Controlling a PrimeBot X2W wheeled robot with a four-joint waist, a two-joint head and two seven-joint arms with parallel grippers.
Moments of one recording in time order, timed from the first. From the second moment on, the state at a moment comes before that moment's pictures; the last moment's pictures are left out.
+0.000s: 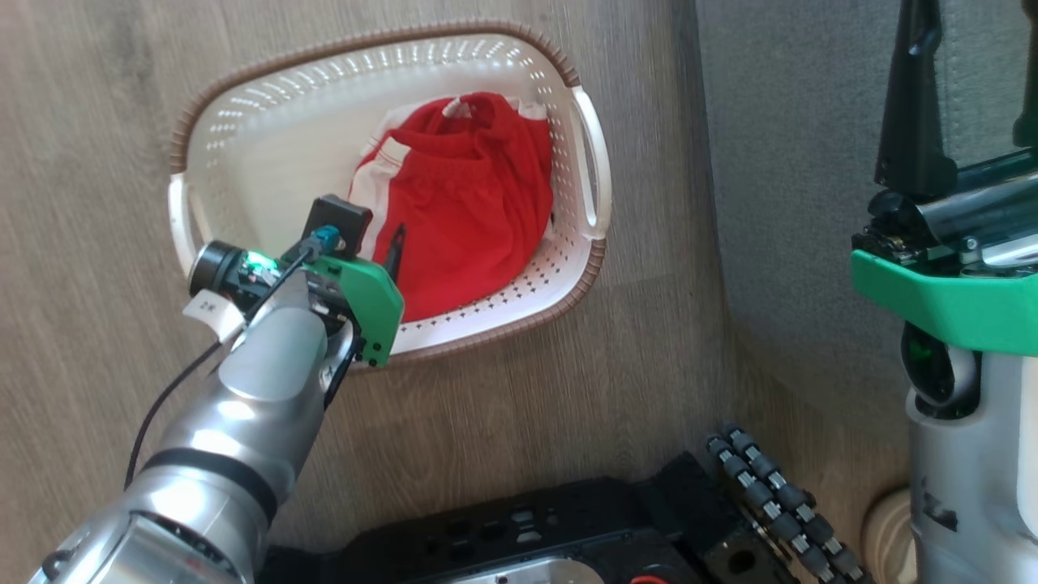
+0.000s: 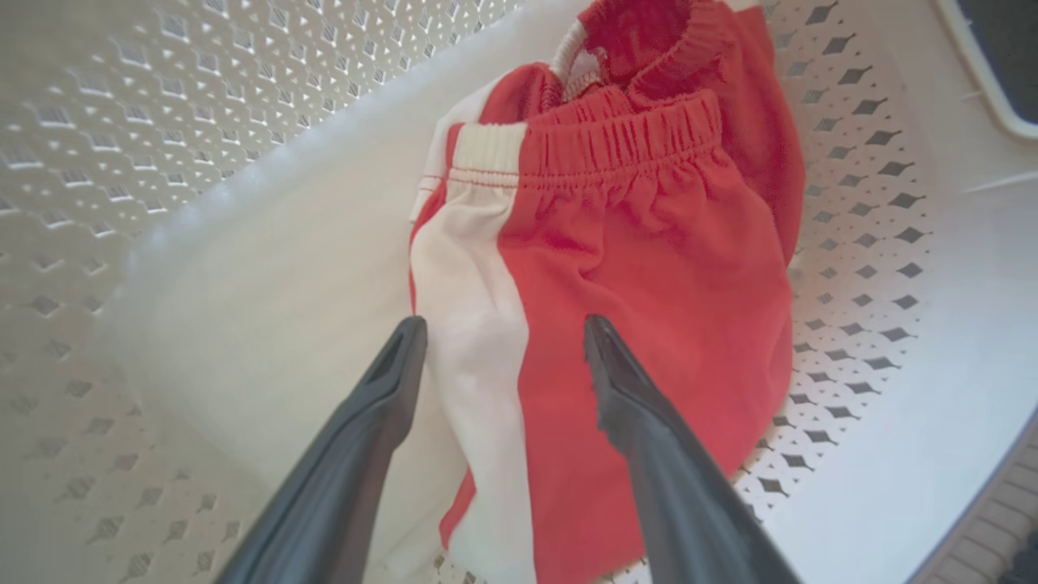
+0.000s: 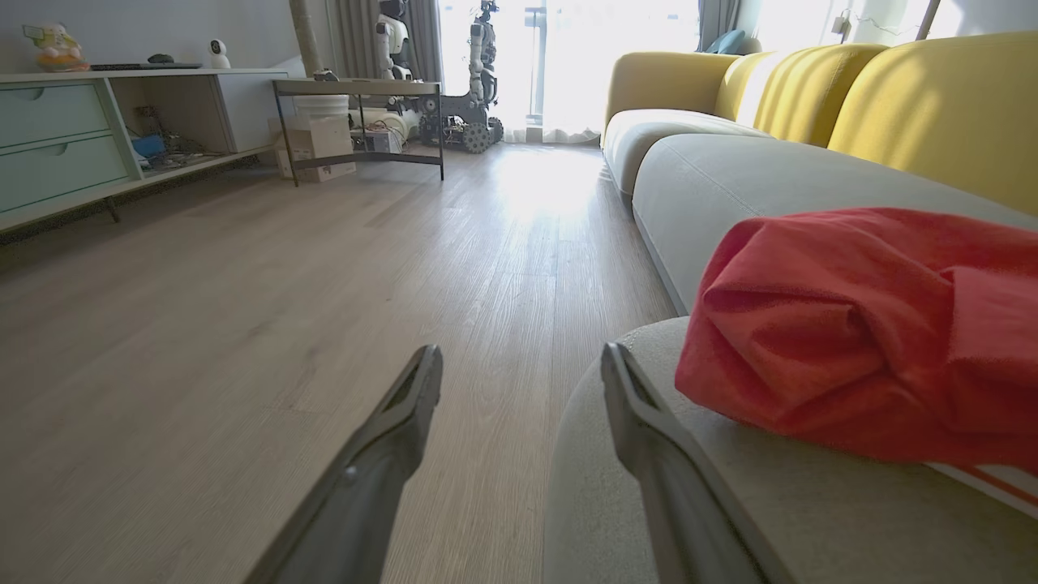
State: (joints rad) left arm -0.99 0.04 -0.80 1.24 -0.41 0.00 -0.11; right arm -0.42 -0.05 0.00 -0.26 0.10 0.13 -0.26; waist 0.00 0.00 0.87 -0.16
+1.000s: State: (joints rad) left arm -1.01 0.04 -0.80 1.25 -0.49 0.03 -0.16; right arm -0.44 -0.05 0.02 -0.21 0.14 0.13 -0.26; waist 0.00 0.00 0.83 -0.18
